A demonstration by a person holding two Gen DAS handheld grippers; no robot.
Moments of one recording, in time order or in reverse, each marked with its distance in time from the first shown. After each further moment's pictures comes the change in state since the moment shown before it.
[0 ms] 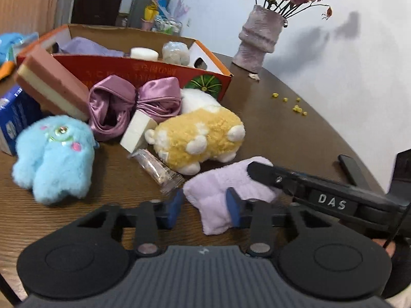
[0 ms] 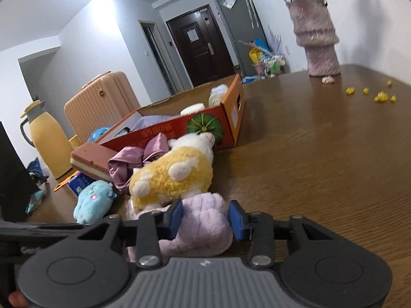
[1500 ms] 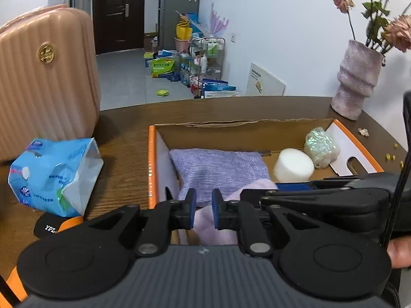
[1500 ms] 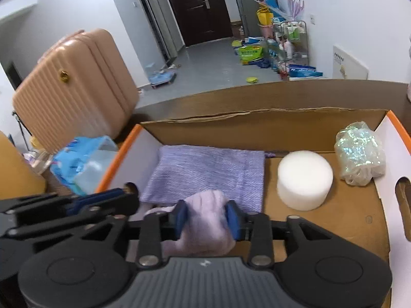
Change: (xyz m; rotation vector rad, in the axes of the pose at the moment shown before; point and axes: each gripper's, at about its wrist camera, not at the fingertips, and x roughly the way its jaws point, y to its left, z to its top) left arm 0.051 0.200 0.235 0.118 -0.030 0.259; right arm 0.285 0.154 0.174 -0.049 0.231 -0.120
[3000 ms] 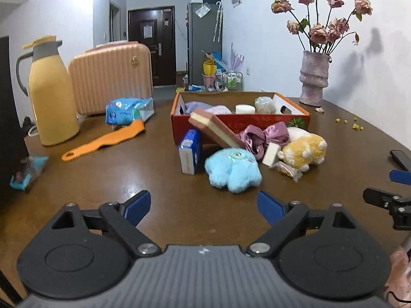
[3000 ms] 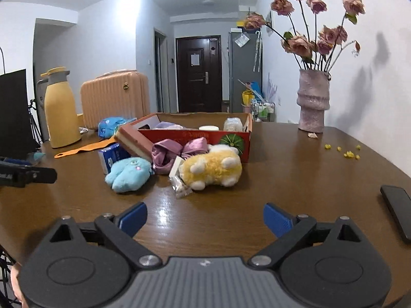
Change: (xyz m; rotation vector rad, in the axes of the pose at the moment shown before) left arm -0.273 -0.110 -0.264 0.002 -0.227 0.169; right arm -0.314 -0.062 -0.325 -0.198 -0.395 -0.124
